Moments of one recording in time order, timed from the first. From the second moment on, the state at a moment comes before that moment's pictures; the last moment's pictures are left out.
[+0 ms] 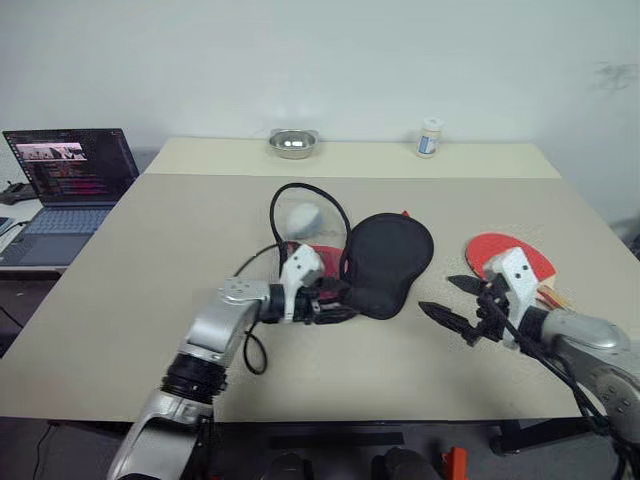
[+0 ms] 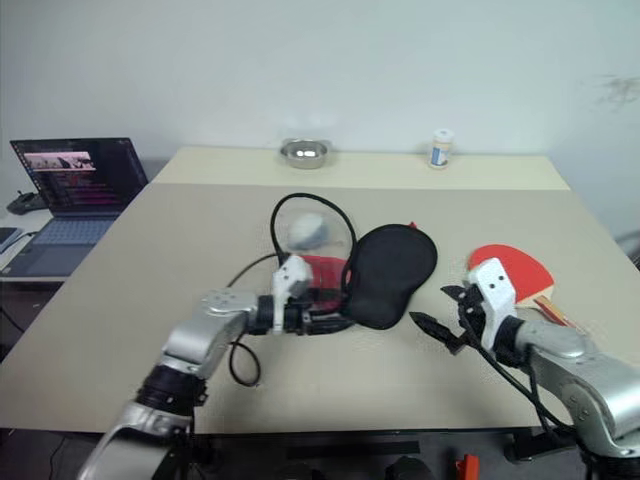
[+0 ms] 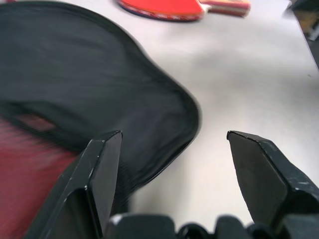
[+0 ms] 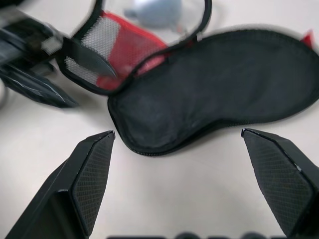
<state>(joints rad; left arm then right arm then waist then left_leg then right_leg) -0.55 0.47 -0.15 0.13 -0.27 0.45 -1.11 -0.21 -0.64 -0.11 -0.54 0.69 0.96 0.41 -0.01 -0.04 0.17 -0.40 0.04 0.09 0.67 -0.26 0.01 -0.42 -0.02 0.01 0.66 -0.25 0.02</state>
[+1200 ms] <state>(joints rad) -0.53 0.61 -0.08 0.08 -0.36 0.37 -1.25 -0.49 -0.30 0.11 -0.06 0.33 0.94 0.28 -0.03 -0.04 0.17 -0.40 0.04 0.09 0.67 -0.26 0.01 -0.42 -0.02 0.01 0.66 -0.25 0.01</state>
